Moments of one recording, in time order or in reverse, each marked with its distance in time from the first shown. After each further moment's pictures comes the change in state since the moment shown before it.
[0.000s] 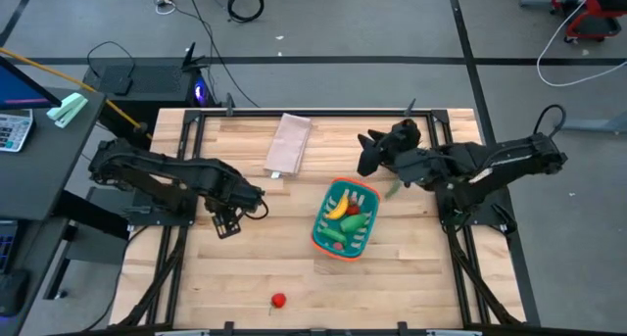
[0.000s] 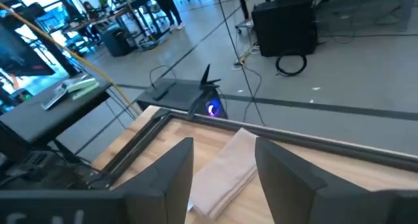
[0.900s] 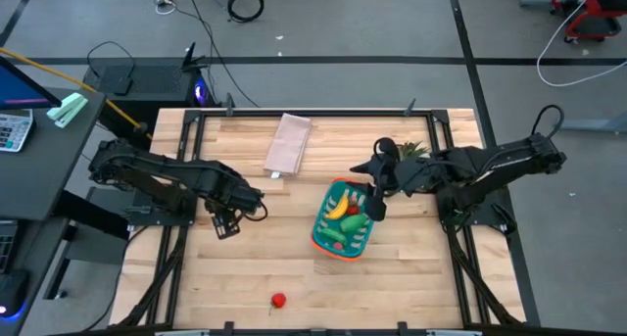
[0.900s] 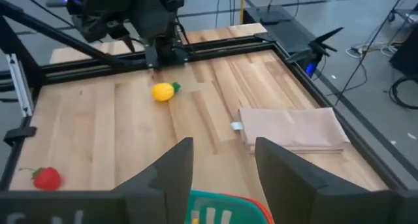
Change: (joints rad) left arm -0.013 0.000 -0.011 0.000 -0.020 0.009; right arm 0.024 0.008 0.000 -0.012 -0.524 -0.600
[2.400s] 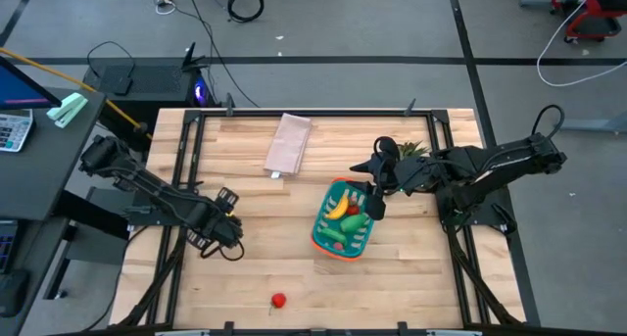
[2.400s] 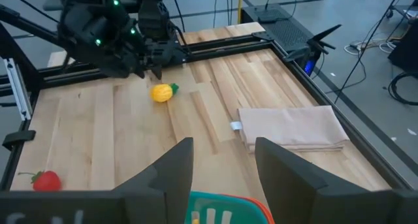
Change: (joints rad) left arm -0.274 -0.111 -0.503 0.409 -0.259 0.695; right arm -0.001 -0.001 0.000 0.000 0.002 0.021
